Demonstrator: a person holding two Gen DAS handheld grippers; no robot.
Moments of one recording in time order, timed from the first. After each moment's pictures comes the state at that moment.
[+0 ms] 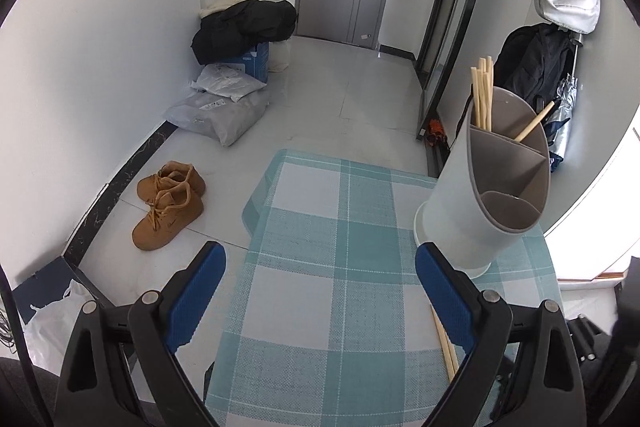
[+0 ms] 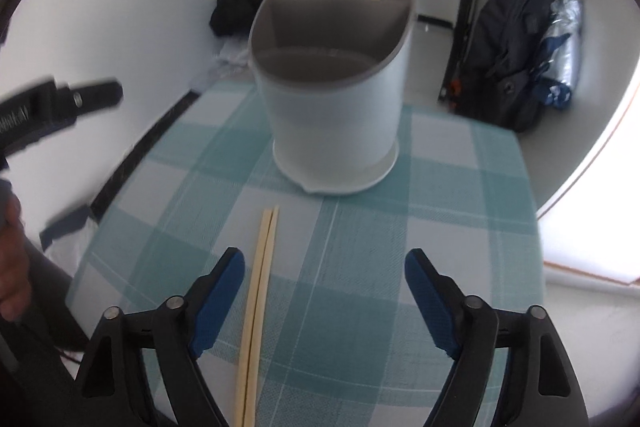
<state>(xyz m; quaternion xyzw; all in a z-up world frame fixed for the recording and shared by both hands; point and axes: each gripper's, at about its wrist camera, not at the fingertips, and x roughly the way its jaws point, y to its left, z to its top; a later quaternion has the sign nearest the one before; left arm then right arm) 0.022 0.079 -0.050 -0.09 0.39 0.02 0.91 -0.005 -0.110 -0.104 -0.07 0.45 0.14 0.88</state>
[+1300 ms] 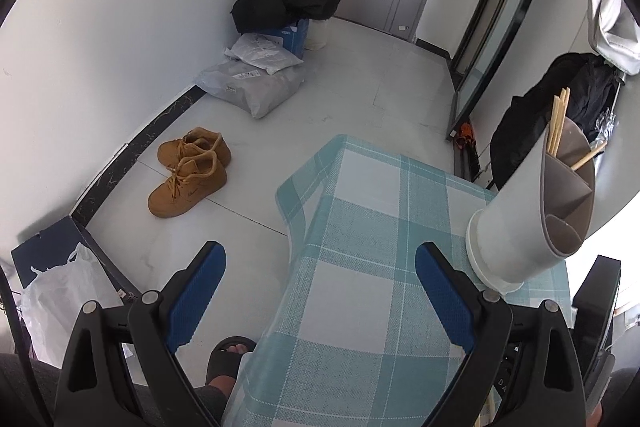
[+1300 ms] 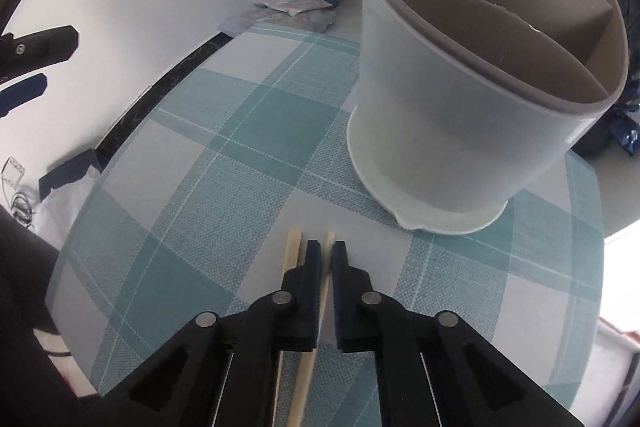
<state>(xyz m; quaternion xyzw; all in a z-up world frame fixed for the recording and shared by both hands) 0.035 0.131 -0.071 -0.14 0.43 0.06 0.89 0.031 -0.041 -0.141 -0.13 0.50 0.19 0.83</state>
